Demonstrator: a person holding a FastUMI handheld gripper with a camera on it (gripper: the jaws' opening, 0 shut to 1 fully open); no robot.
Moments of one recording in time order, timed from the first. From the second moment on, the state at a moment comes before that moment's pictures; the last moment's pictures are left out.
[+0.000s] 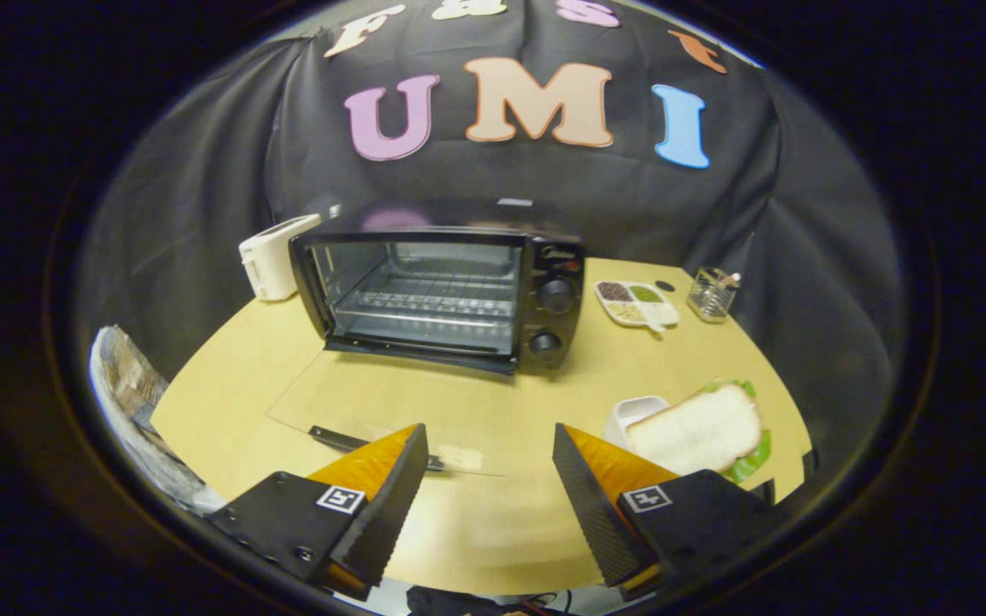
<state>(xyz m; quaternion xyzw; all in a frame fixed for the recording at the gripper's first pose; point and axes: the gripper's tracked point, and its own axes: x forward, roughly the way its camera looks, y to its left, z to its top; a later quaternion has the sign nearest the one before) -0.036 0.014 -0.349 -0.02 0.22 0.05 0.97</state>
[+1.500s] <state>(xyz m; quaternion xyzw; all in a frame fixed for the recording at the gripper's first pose) 0.016 -0.186 -0.418 0.26 0.18 0.04 0.95</state>
